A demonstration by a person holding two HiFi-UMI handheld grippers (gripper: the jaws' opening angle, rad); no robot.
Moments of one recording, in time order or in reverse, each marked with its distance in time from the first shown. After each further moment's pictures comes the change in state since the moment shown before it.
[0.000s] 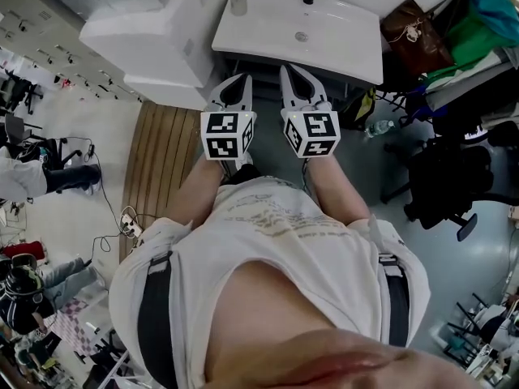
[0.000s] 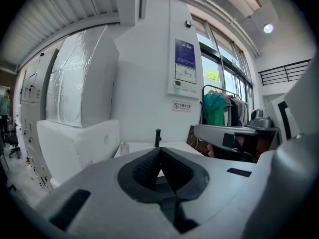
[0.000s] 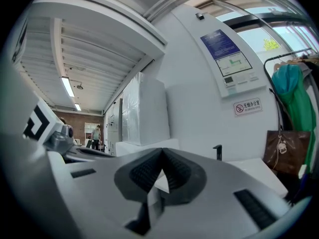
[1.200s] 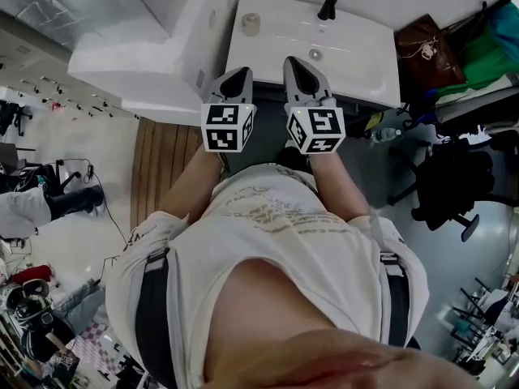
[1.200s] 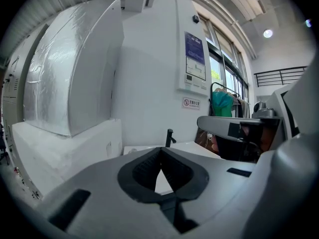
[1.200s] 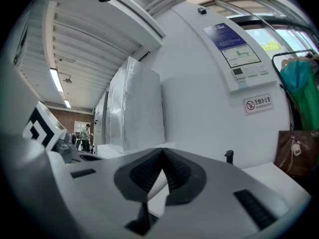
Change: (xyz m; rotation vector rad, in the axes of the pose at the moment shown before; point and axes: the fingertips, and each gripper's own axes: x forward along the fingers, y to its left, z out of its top) left arm 0.117 0.144 0.024 0.011 0.038 -0.097; right arm 0.174 -0.004 0.007 -0.009 -0.007 -0.094
